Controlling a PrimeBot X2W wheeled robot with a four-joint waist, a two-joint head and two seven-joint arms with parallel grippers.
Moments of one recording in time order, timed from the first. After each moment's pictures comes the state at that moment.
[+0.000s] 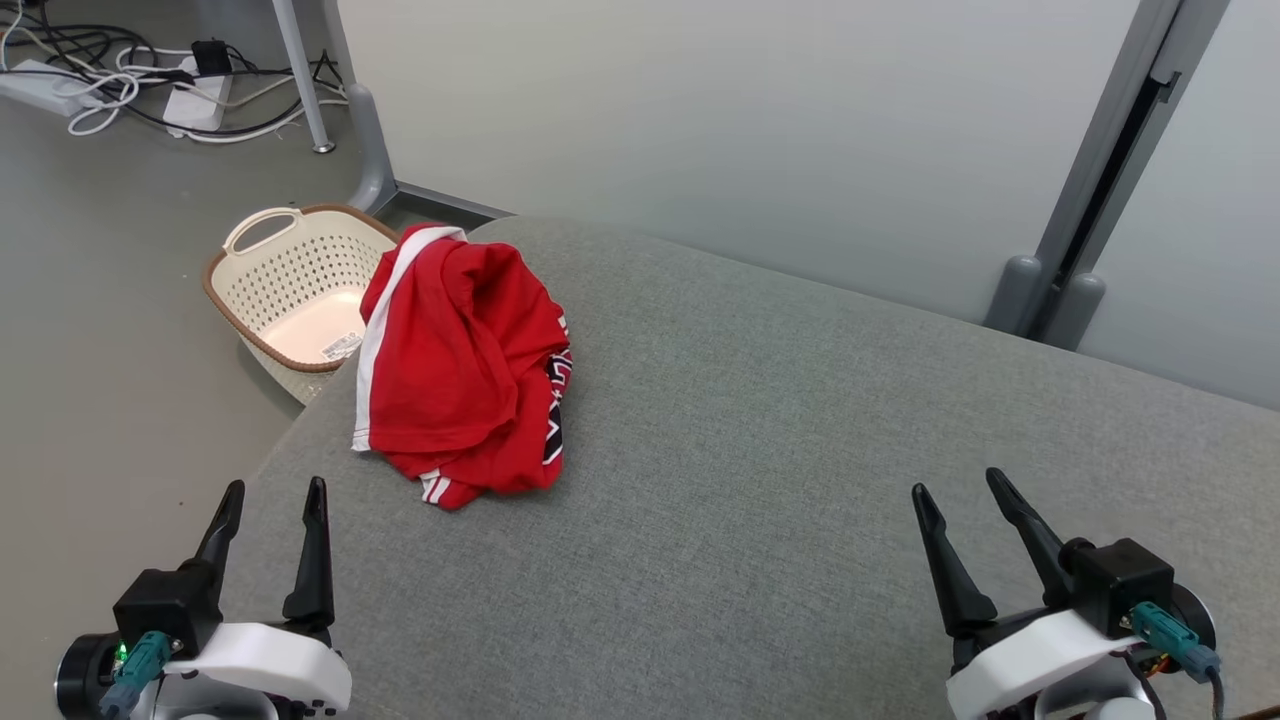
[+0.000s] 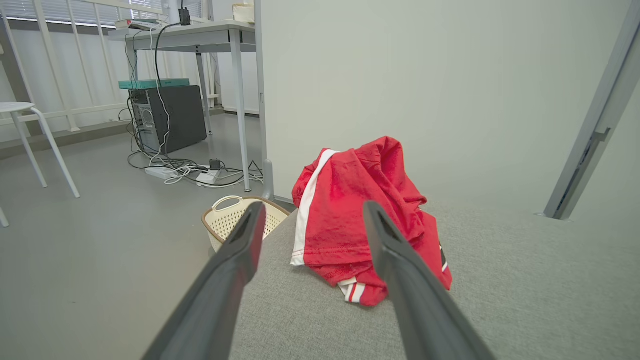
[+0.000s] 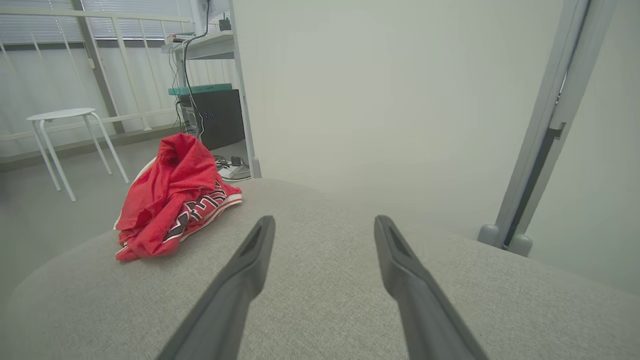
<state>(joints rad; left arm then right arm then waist) -0.09 0.13 0.02 0.36 -0.20 -0.07 -0.26 -0.06 -0.12 0.20 0.22 0.20 0.13 -0.13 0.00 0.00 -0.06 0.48</state>
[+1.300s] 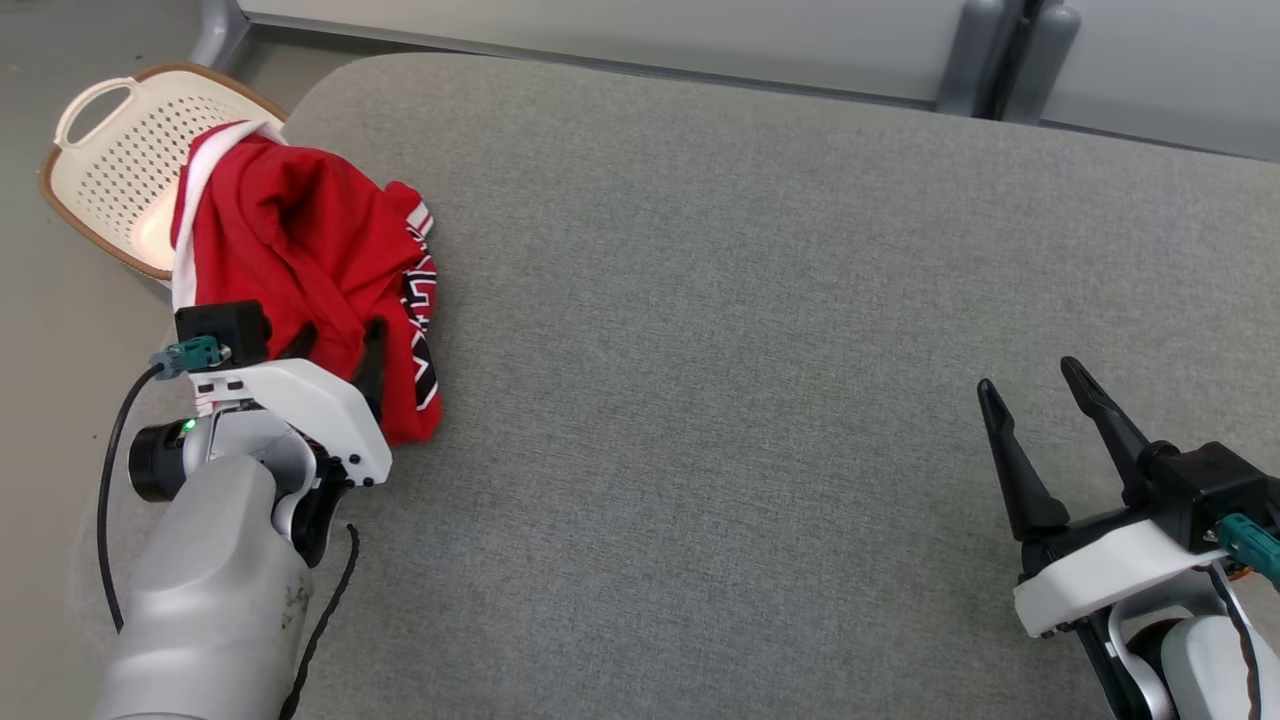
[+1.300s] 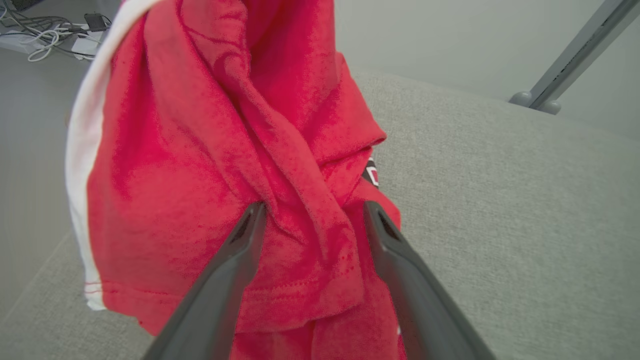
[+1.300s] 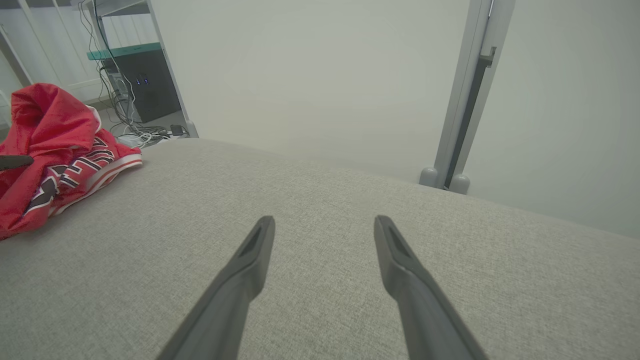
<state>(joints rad) -0.72 0.11 -0.14 1.03 -0.39 -0.13 -0.09 -0.14 -0.23 0.17 0.07 0.19 0.13 -0.03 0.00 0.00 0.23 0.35</state>
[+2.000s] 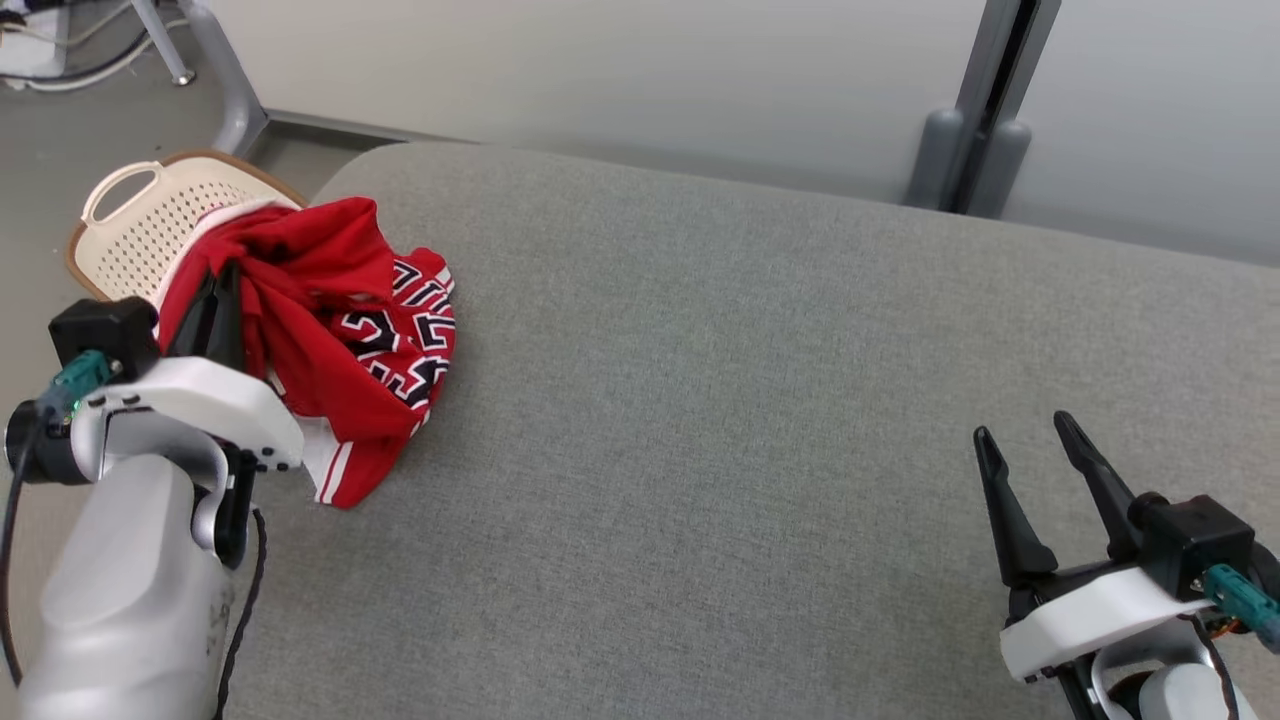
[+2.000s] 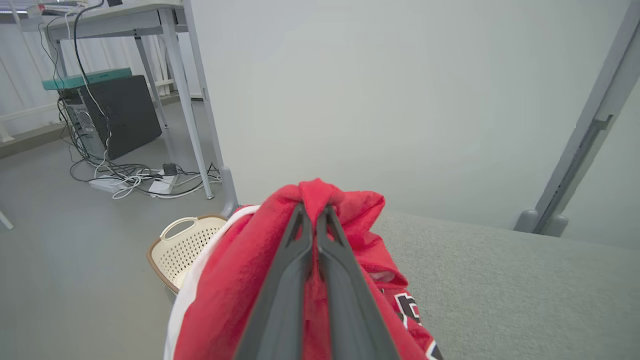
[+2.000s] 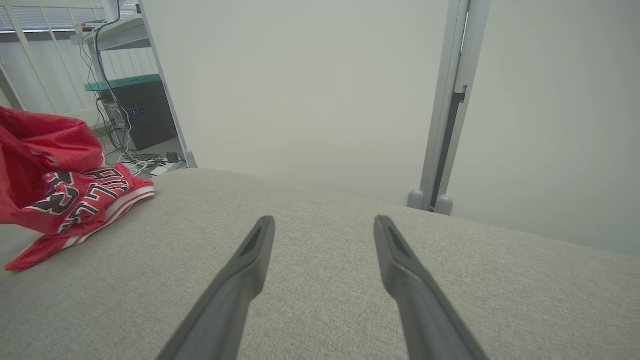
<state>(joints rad) -0.67 0.22 -0.13 0.88 -0.36 -0.08 -0.26 -0.09 -0.17 0.13 0.12 0.19 0.13 -0.08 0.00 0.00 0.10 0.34</state>
